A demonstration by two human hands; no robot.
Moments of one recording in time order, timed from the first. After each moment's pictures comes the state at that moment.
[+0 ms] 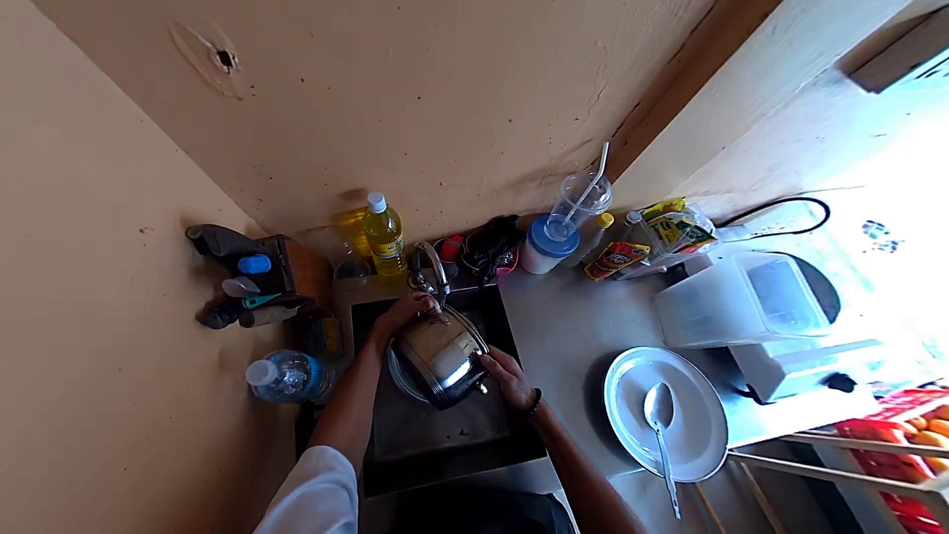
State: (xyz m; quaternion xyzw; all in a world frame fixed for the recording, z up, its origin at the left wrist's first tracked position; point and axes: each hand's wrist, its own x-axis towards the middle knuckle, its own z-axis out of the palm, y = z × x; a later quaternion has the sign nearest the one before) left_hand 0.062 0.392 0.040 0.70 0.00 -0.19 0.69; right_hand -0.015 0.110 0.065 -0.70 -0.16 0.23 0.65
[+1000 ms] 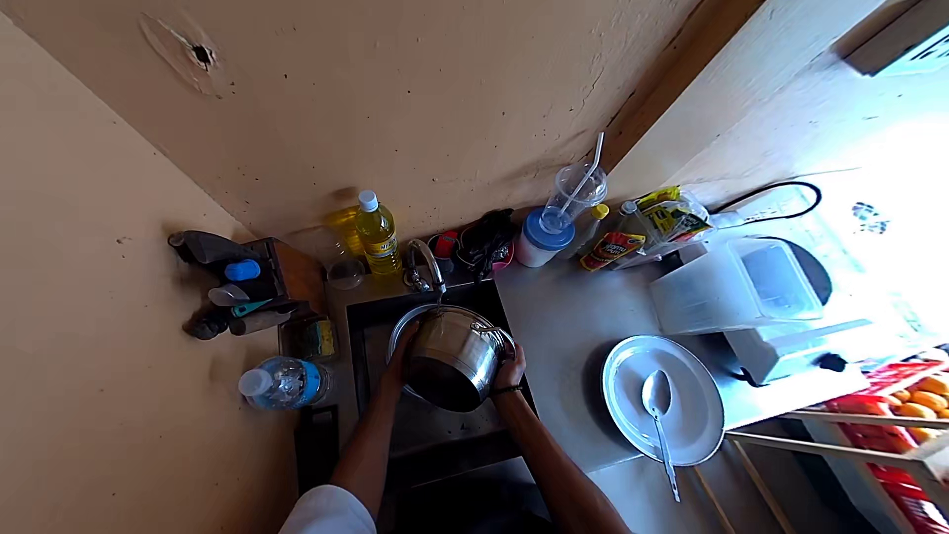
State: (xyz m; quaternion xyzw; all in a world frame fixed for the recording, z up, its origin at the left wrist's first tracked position) left_hand -0.054 0.355 0.018 0.56 0.21 -0.12 0.79; right_hand -0.016 0.153 0.036 -0.45 0.34 -0.03 0.82
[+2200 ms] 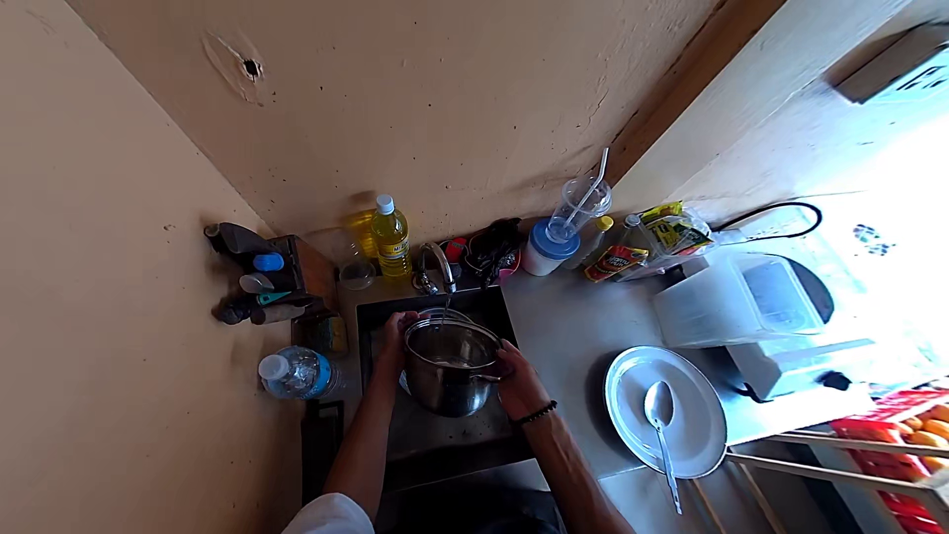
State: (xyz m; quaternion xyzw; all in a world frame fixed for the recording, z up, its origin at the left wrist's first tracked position) left_hand 0.006 0.367 0.035 0.45 0.33 -0.01 0.83; right_hand -0.035 0.138 0.114 -0.51 0.28 0.19 0.79
